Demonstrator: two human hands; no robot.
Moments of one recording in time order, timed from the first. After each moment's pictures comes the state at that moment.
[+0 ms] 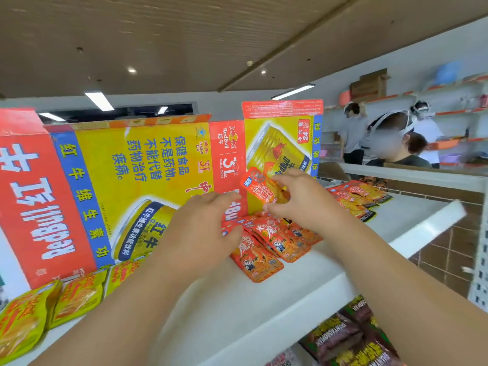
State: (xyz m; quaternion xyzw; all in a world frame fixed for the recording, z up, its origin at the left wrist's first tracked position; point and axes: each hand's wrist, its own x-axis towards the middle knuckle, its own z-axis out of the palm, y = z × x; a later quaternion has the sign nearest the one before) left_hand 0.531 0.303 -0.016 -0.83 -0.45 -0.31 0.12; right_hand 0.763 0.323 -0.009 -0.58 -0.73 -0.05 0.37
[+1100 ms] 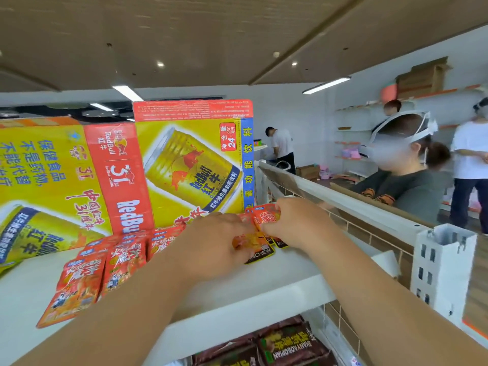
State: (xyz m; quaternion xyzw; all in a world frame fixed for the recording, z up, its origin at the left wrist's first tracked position) left_hand 0.820 0.381 -0.046 -0.86 -0.48 -0.13 0.12; right_hand 1.022 0.409 -0.041 -0.63 -0.73 -0.01 0.25
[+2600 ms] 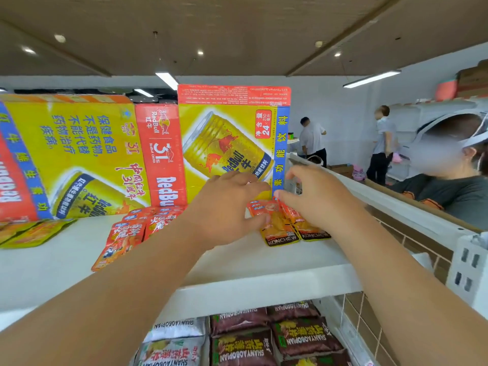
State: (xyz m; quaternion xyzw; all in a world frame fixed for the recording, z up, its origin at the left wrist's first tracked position) left_hand 0.801 0.367 -0.030 -0.81 -0.50 -0.21 0.23; right_hand 1.012 0.395 -0.018 -0.51 -0.78 -0.04 0.35
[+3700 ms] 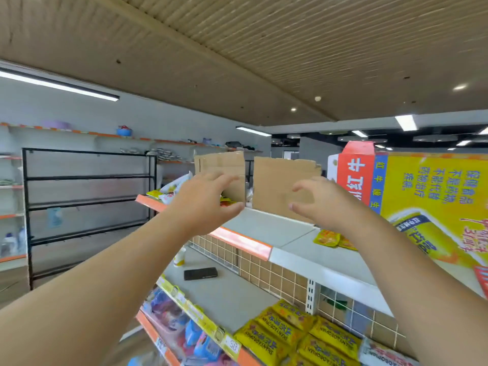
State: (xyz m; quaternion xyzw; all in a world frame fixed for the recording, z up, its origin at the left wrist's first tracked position) left_hand 0.356 -0.115 0.035 -0.42 -0.82 -0.20 0.33; right_hand 0.508 0.115 0.056 -0.12 -0.94 0.09 0.29
